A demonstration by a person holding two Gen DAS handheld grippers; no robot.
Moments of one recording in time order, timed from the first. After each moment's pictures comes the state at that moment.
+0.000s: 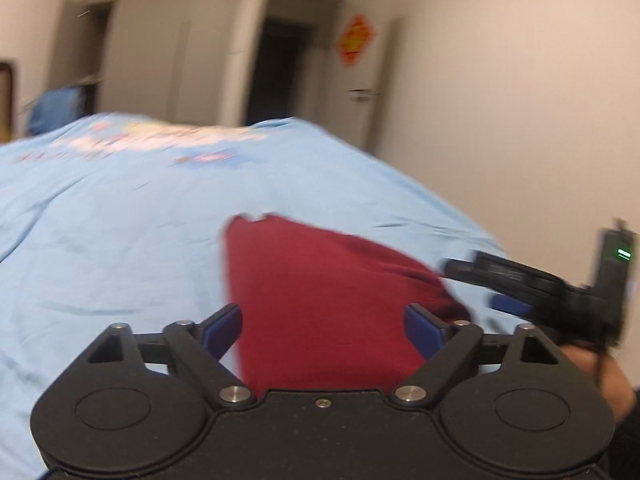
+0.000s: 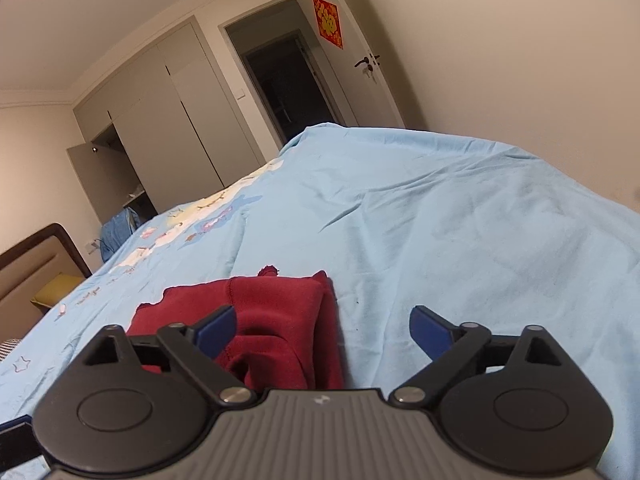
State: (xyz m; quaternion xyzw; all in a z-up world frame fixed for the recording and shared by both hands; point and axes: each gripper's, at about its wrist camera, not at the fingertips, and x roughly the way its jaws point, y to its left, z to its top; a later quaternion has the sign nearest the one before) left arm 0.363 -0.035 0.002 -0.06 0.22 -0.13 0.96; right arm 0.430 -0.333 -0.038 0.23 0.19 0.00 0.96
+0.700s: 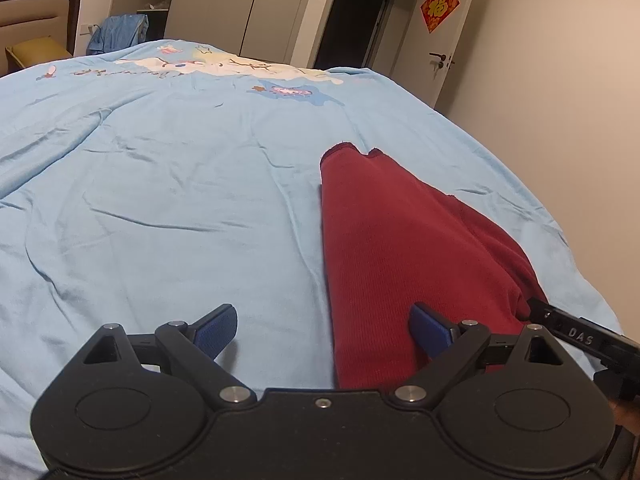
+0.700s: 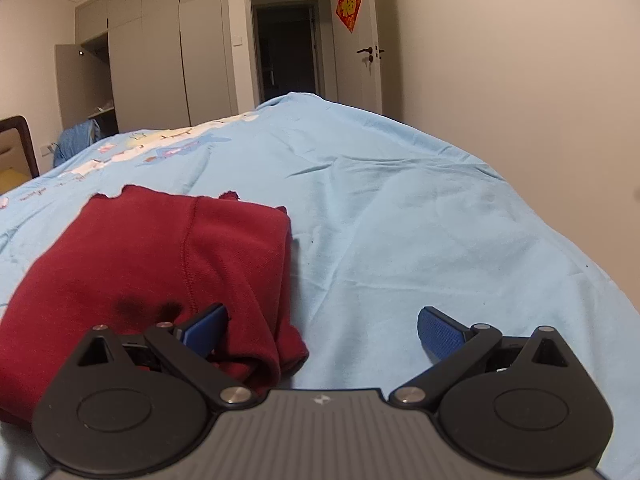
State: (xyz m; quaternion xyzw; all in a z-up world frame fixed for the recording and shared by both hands) left arm 0.385 0.007 -0.031 -0.11 0.31 -0.06 0.94; right arm 0.403 -0.302 -0.055 0.08 0.24 -0.05 0.97
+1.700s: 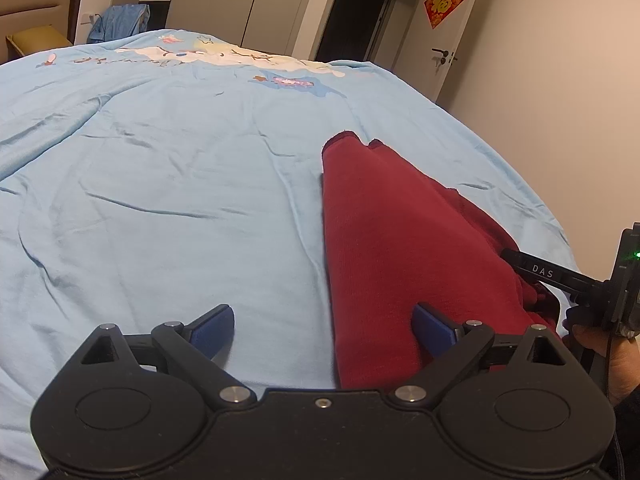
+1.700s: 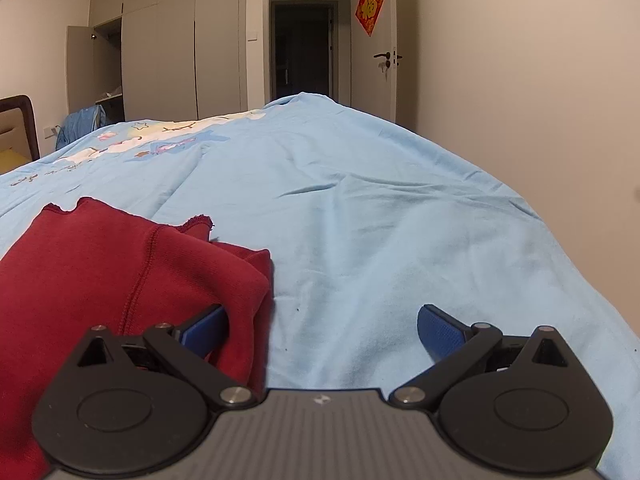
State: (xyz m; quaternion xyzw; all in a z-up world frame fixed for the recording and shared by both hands) left arm 0.386 0.007 -0.036 -0.12 0.31 -0.07 0.94; right arm 0.487 -0.319 -0.060 0.03 0.24 -0.05 0.97
